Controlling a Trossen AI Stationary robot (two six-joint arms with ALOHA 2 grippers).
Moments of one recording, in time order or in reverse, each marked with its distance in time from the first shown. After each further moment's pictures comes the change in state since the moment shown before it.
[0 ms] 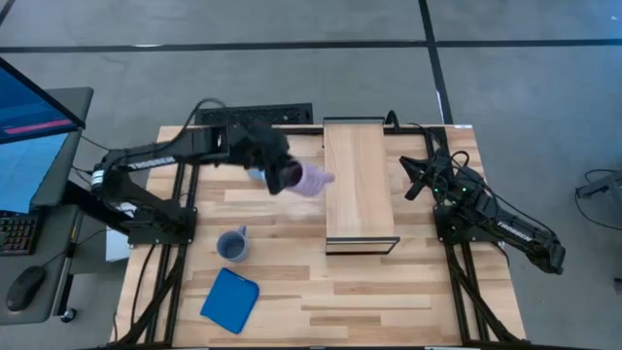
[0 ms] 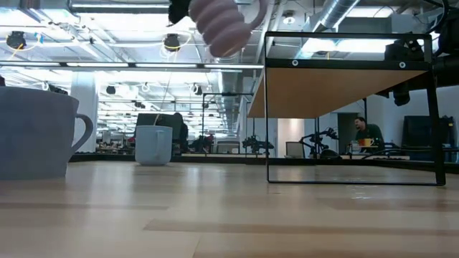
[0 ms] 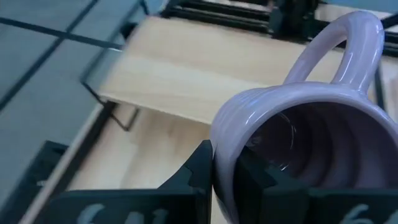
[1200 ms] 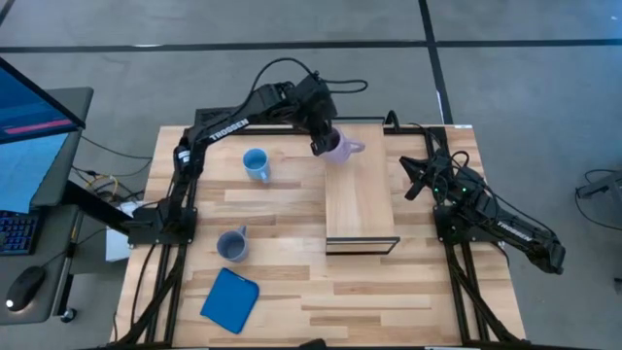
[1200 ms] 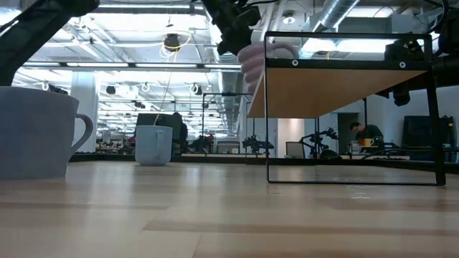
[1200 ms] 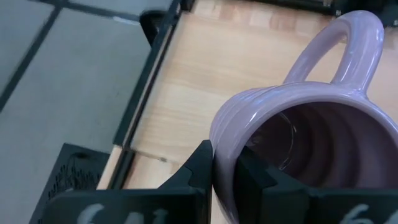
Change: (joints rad) left arm 0.200 0.666 0.787 -0.299 0.125 0.187; right arm 0.000 0.000 0.000 -0.001 0.000 0.009
